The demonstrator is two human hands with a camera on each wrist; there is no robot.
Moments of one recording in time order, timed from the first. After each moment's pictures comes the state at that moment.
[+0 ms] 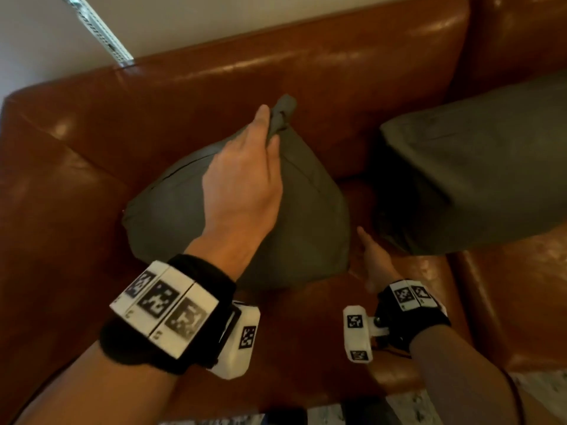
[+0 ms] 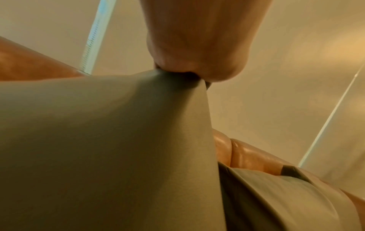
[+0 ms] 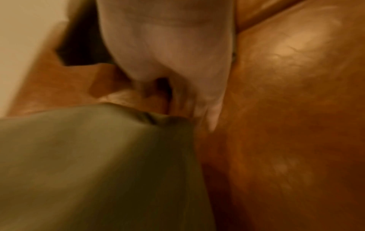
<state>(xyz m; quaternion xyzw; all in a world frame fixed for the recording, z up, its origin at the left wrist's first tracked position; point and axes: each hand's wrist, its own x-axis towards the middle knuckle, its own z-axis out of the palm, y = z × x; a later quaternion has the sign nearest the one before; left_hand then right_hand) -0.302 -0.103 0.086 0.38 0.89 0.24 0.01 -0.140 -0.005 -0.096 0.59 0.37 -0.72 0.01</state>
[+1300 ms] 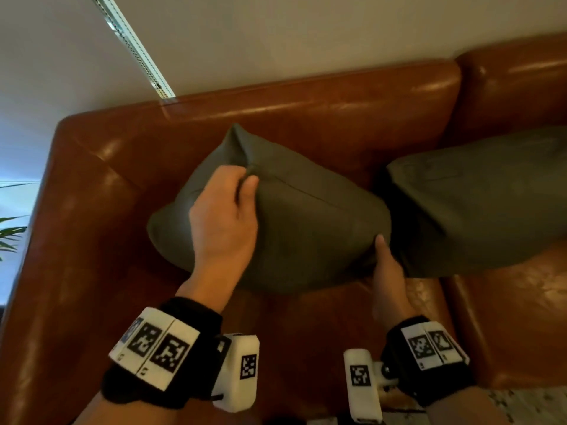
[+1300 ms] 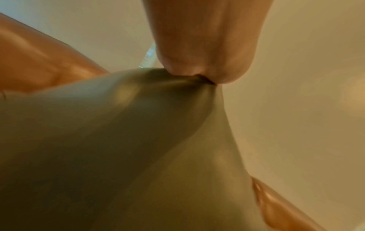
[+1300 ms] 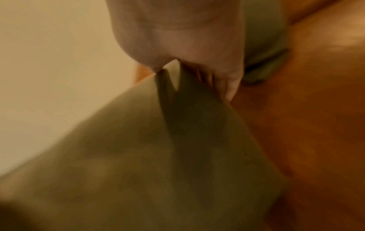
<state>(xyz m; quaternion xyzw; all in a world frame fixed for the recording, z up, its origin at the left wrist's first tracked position) -0.336 -0.159 0.115 0.32 0.87 0.37 -0.02 -0.158 -0.037 0.012 0.60 0.35 -0.71 -0.15</state>
